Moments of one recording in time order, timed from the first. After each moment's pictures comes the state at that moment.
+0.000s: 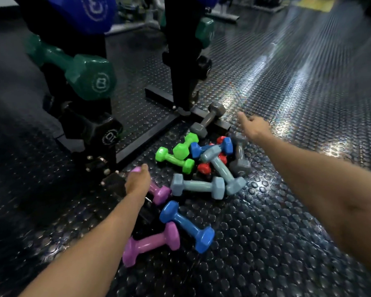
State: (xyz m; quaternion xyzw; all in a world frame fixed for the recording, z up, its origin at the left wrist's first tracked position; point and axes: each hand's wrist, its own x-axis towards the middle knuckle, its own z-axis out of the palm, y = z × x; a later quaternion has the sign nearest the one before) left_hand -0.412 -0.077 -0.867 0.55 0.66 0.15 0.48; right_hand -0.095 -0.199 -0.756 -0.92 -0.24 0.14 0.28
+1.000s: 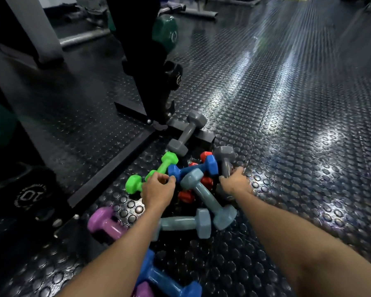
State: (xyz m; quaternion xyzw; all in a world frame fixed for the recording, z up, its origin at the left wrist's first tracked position) left_hand -0.246 -0.074 -0.896 0.70 0.56 0.18 0.41; right_hand -0.060 -0.206 -0.908 -0.95 -0.08 0.22 0.19
